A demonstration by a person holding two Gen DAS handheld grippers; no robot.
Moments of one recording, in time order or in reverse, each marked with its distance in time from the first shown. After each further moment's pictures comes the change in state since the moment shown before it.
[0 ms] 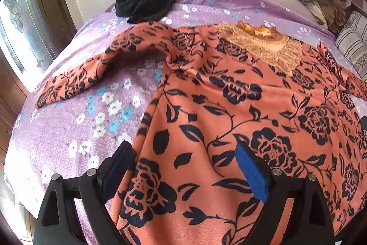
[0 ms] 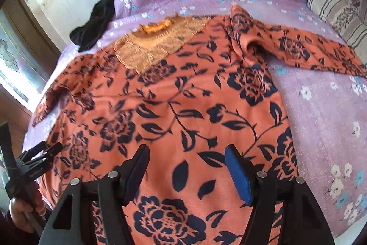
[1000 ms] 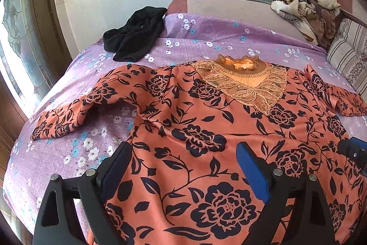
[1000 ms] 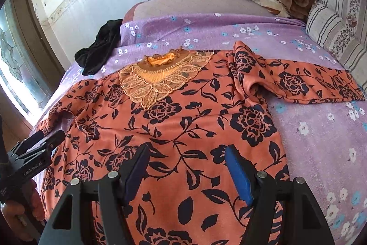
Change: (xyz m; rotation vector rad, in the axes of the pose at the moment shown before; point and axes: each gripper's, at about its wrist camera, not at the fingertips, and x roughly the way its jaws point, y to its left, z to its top) left arm -0.003 -0.050 0.038 0.035 -0.136 -0.005; right arm 0.006 0.009 0.019 -0.017 -0.113 -0.029
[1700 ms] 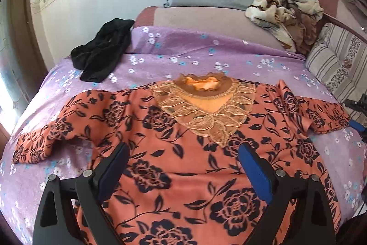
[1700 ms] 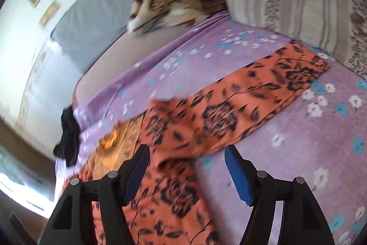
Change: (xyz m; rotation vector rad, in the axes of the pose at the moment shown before) left arm 0.003 -0.064 0.055 0.046 -0.022 -0.158; right arm -0.044 -0.180 0.085 0.566 -0.184 -0.069
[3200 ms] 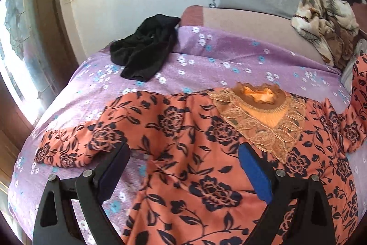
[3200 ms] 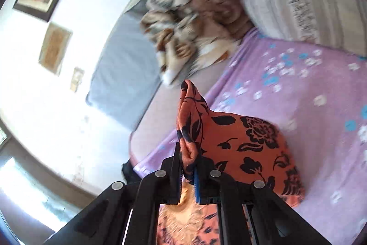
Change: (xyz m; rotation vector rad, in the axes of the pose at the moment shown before) left arm 0.013 0.100 0.018 -0.116 -0.001 0.216; right arm 0.022 0.052 0.083 0.173 -0.042 0.452
